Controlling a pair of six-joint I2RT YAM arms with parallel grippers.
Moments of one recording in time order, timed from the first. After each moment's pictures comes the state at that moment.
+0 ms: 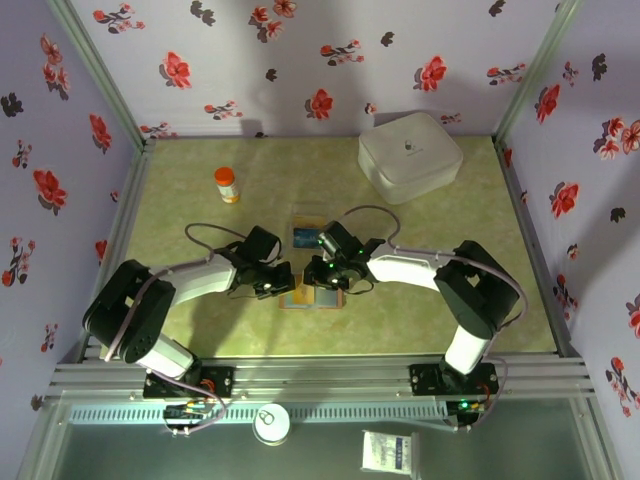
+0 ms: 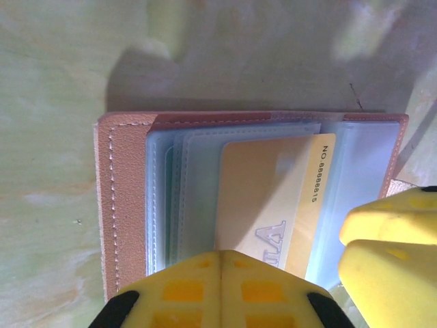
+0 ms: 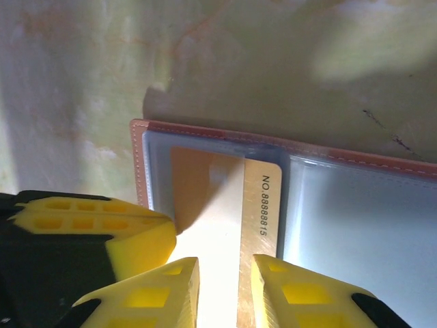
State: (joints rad) left arm -0.65 1.52 0.70 -0.28 0.36 -0.80; right arm 0.86 1.72 0.96 -0.25 -0.32 0.93
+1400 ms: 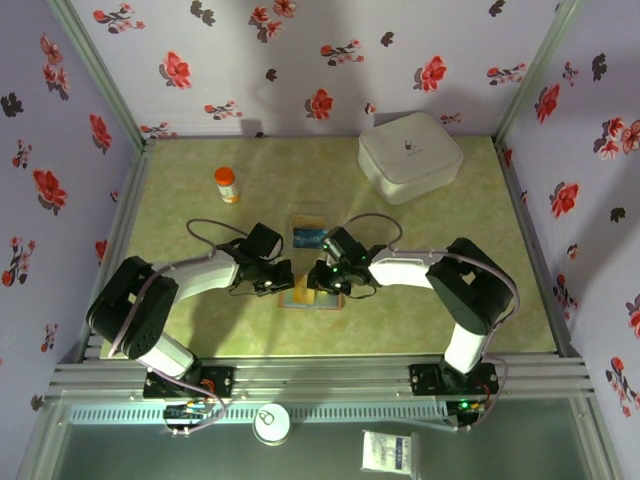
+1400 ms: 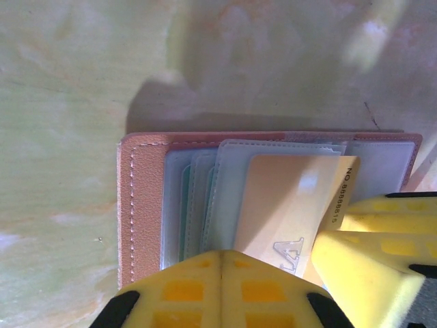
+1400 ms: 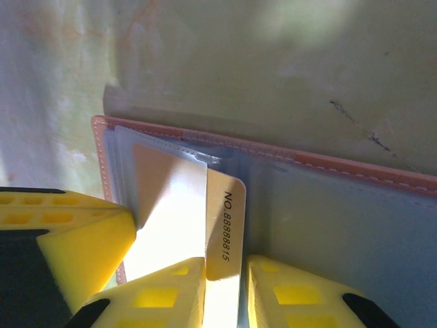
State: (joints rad) left arm -0.65 1.55 0.75 -0.33 0.32 -0.78; right arm 0.83 1.75 0.87 -0.11 -0.37 0.96
